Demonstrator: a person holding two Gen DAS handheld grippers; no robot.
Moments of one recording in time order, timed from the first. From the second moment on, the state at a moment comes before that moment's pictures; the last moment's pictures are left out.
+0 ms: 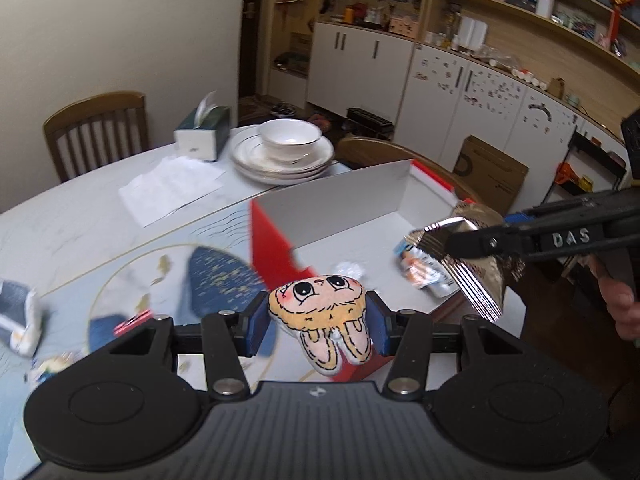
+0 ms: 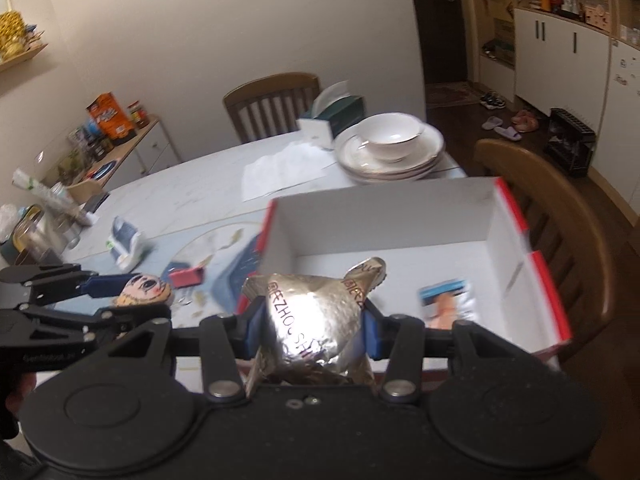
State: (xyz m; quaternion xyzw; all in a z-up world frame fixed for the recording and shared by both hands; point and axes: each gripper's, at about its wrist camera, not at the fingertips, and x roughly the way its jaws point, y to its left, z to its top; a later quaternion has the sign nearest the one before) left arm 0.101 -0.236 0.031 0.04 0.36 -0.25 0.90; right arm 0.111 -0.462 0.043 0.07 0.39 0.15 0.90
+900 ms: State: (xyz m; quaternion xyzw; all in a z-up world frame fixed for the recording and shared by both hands) left arm 0.184 -0.379 -0.005 0.15 0.41 -0.30 0.85; right arm 0.221 -0.532 -0.001 0.04 0.44 0.12 0.89
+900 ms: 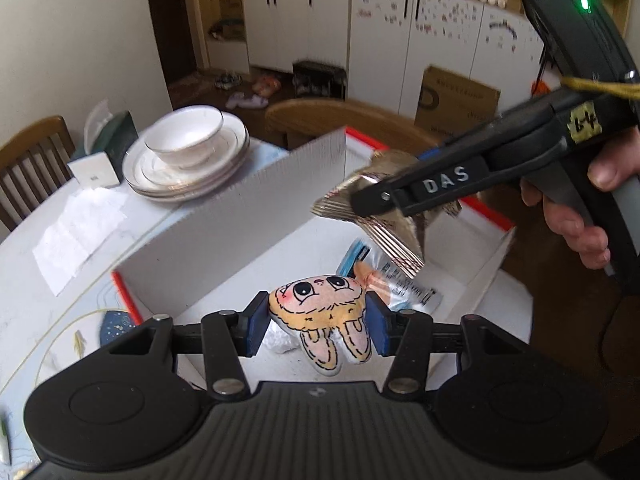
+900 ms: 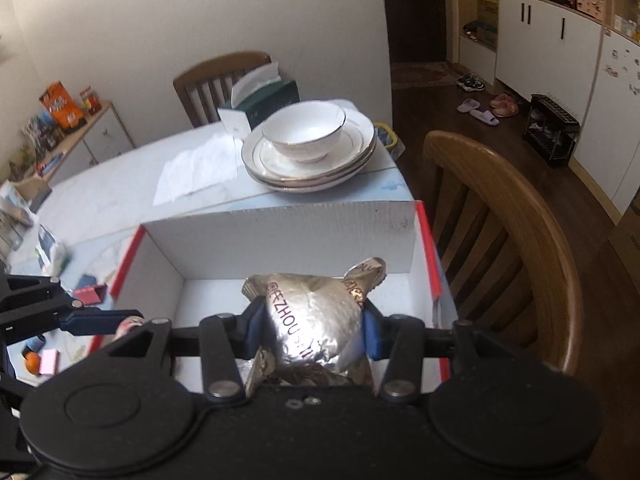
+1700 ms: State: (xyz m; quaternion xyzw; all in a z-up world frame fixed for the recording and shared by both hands) left arm 0.222 -0.390 -0.081 0.17 0.54 -0.29 0.77; right arm 0.264 -0.505 -0.063 0.00 0.54 0.13 0.83
